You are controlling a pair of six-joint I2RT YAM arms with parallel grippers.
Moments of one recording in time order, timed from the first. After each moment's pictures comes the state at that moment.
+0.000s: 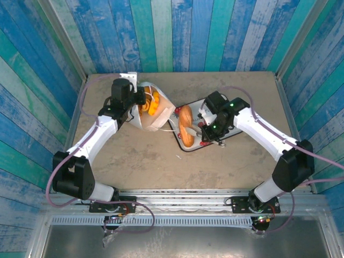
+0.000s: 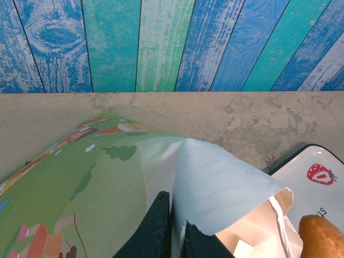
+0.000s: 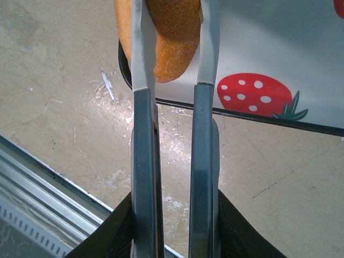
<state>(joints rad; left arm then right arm) -0.27 1.42 1.08 -0.06 0.04 -0.19 0.58 1.56 1.34 -1.14 -0.22 0.11</state>
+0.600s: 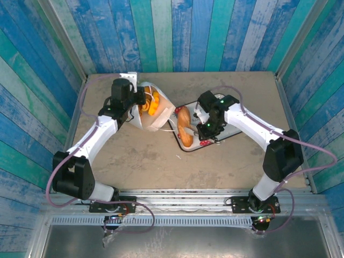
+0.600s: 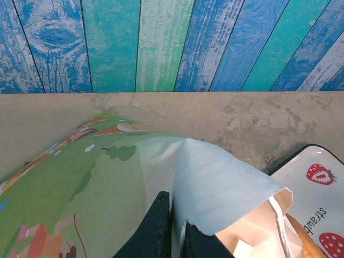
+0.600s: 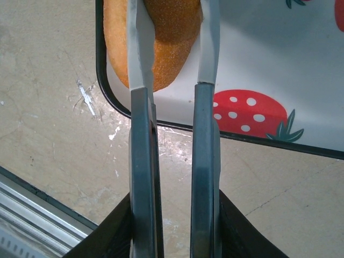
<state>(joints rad) -0.27 1.42 1.08 -0.06 0.04 -0.19 0.60 1.69 1.41 -1.14 -0.17 0.12</state>
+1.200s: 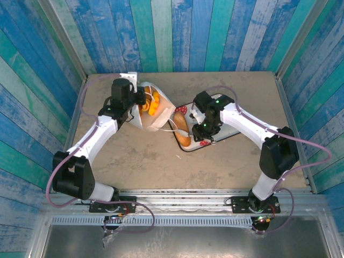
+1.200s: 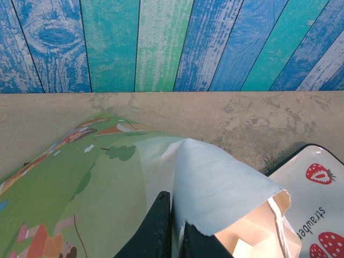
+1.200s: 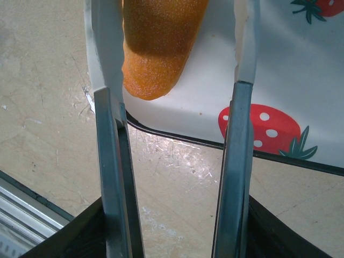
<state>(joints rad) -0.27 1.42 1.08 -0.06 0.04 -0.19 0.62 1.73 1.43 -1.12 -0.18 0.12</state>
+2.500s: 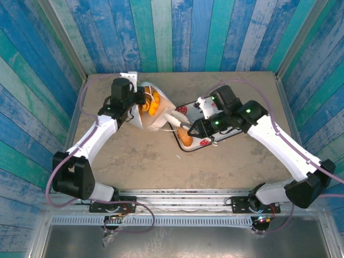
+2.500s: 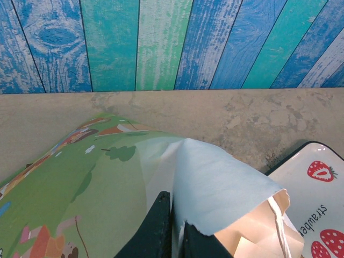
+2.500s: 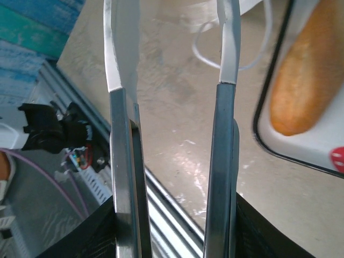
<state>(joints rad) -0.27 1.42 1.10 -0.08 0.04 -0.18 0.66 1.38 1.42 -1.00 -0.49 0.26</state>
